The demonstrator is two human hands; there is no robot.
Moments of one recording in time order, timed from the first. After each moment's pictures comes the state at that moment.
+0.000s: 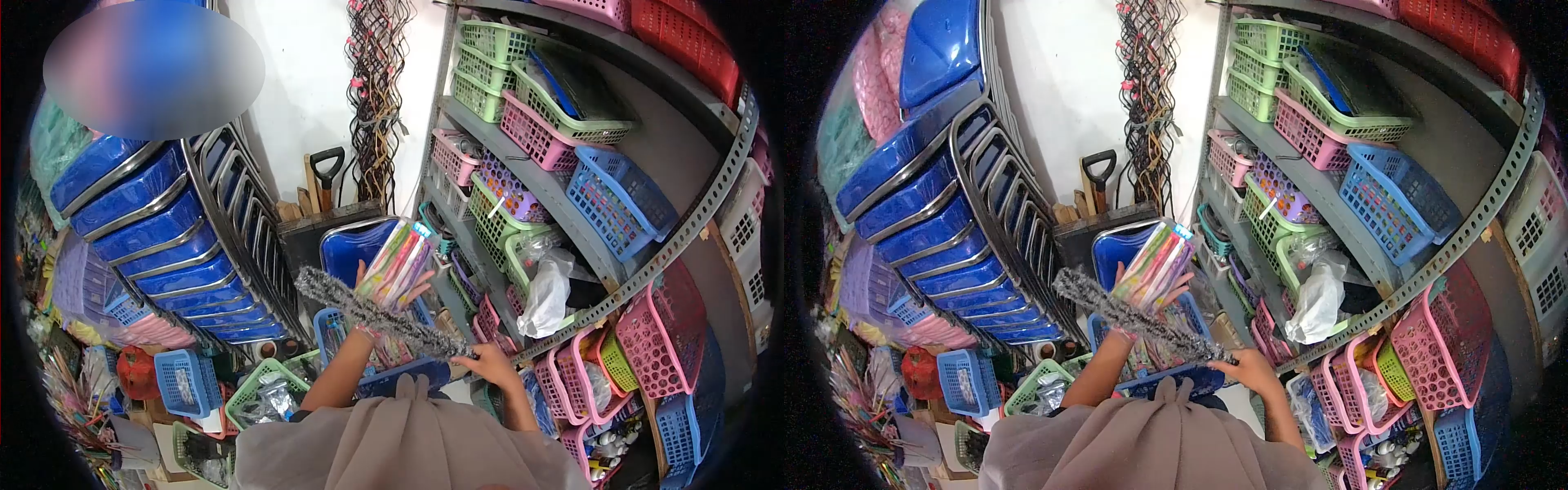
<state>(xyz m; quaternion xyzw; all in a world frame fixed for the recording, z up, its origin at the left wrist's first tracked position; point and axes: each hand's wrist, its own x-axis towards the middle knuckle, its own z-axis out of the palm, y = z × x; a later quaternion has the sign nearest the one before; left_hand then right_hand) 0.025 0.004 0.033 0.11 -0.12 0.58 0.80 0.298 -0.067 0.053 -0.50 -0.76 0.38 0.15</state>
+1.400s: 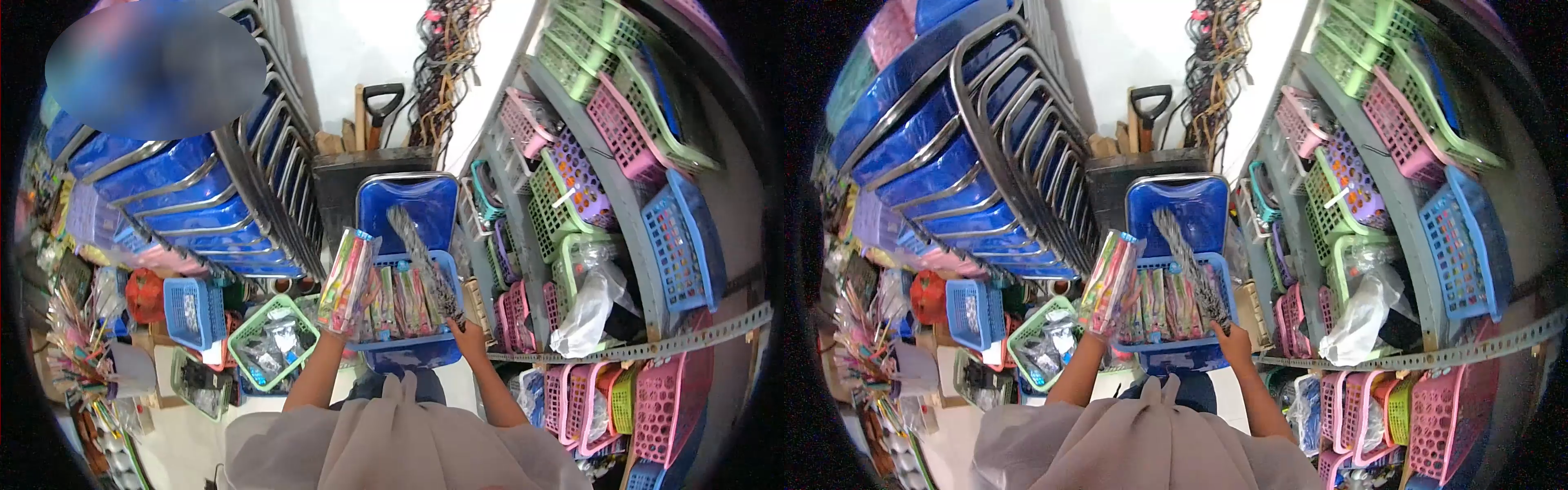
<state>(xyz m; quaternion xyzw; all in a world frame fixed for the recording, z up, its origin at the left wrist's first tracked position) -0.084 -0.067 -0.119 0.02 0.03 0.74 0.67 0.229 -0.004 -0.128 -0.59 -0.72 0.34 0.15</state>
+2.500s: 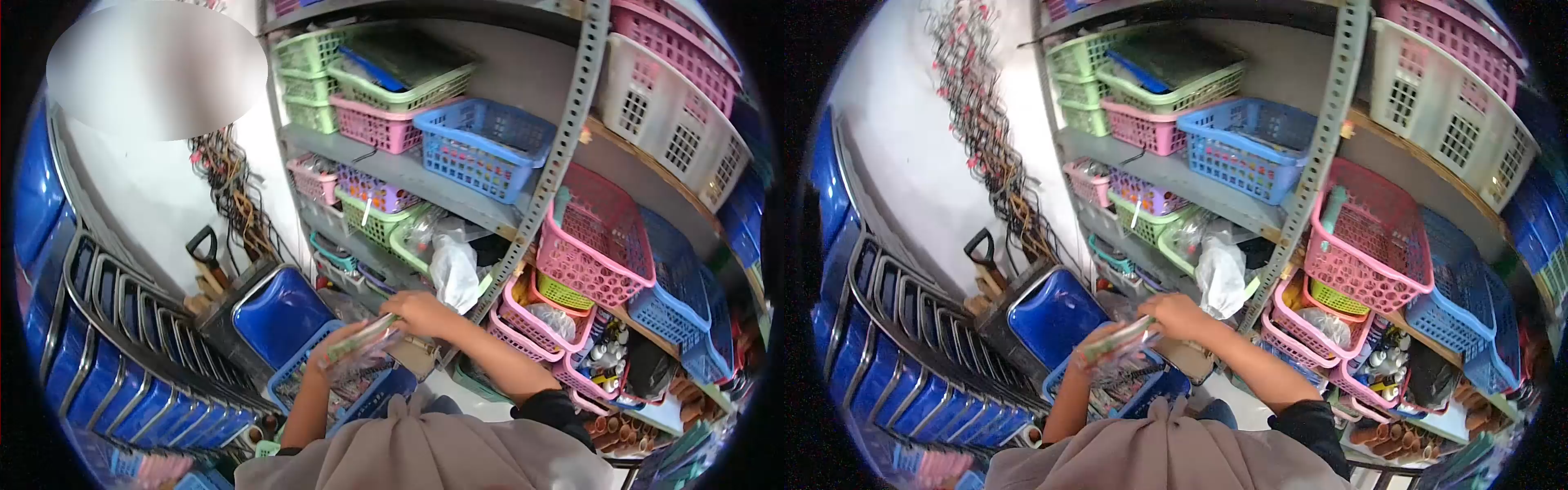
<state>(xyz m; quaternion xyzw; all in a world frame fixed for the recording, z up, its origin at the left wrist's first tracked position) 0.089 0.046 -0.018 0.29 0.26 0.22 0.89 0.326 0.008 0.091 -0.40 -0.89 0.10 0.21</state>
